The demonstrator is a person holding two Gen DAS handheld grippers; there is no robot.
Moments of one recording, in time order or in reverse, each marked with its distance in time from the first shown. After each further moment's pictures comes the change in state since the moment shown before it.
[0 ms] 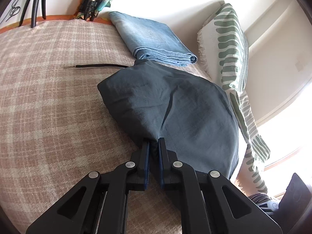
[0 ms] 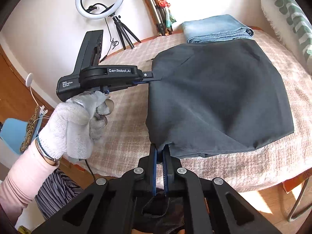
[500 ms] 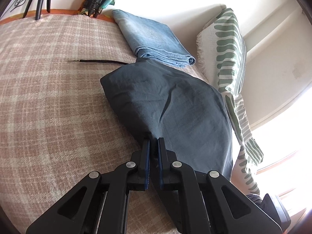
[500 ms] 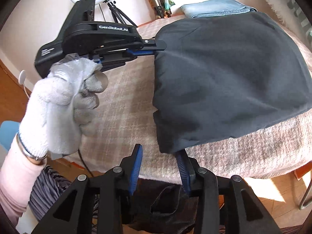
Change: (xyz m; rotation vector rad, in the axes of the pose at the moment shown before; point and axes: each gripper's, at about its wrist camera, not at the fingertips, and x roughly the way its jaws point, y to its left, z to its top) left arm -0.013 0.006 -0.007 -0.045 0.001 -0.049; right arm 0.054 0.025 -0.020 0.068 0.024 -0.020
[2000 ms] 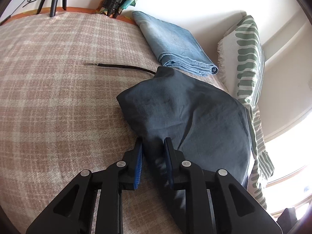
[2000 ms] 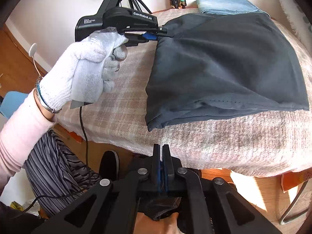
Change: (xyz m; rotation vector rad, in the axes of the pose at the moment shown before) left arm 0.015 0.016 0.016 -0.084 -0.033 0.111; right arm -0.028 -0.024 -0.006 -0.177 0.105 0.058
